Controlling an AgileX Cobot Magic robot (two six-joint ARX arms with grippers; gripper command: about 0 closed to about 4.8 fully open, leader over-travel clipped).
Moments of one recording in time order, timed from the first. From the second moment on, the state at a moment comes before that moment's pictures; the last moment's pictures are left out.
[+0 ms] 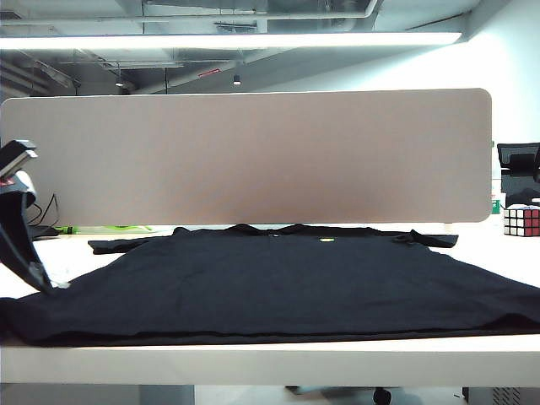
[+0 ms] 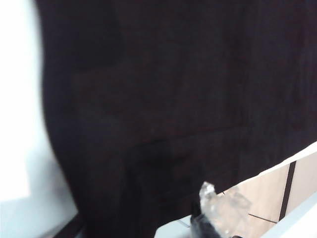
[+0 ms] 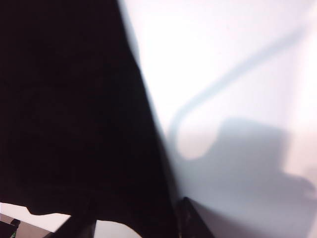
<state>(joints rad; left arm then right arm) -0.05 1.34 0.54 -0.45 0.63 -0.26 -0.17 1.49 0.82 -0.78 -0.43 0.06</state>
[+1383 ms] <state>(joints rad) -0.09 0.93 0.53 -0.62 0.52 -0.35 -0.16 1.09 0.82 -0.95 -0.56 0.05</state>
